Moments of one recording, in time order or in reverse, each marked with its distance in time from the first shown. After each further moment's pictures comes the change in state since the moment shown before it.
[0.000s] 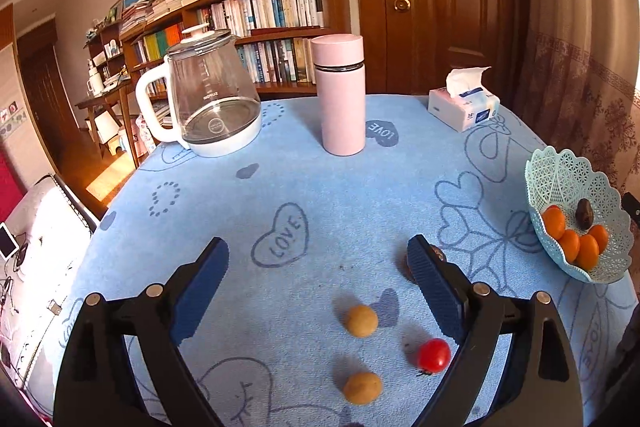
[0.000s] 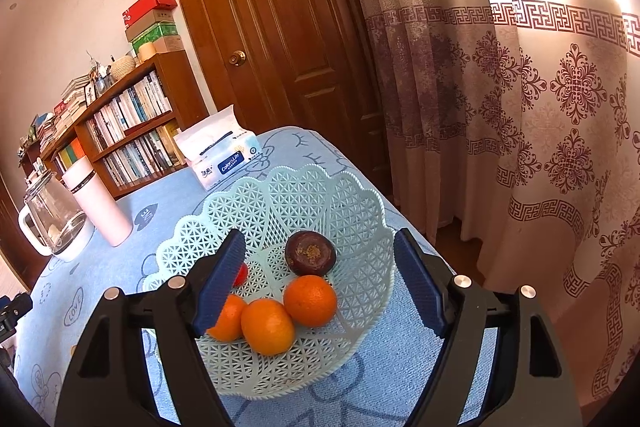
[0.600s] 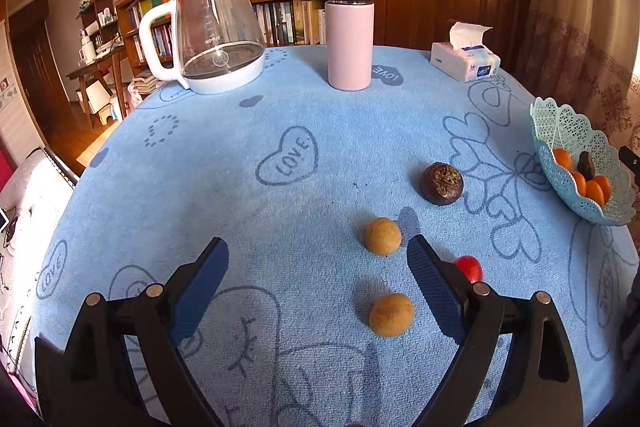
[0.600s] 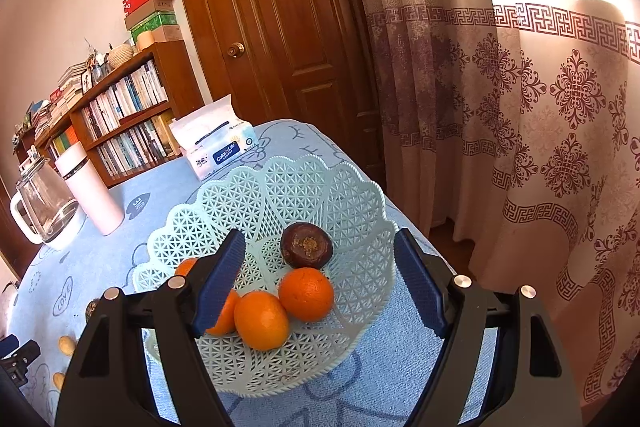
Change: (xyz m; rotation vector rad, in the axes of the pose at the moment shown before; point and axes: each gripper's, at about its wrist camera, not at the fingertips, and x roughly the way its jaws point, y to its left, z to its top) left arm 0.010 0.015 -0.058 -0.024 0.113 -0.051; right arm 0.004 0.006 -0.005 -0.039 0.014 -0.030
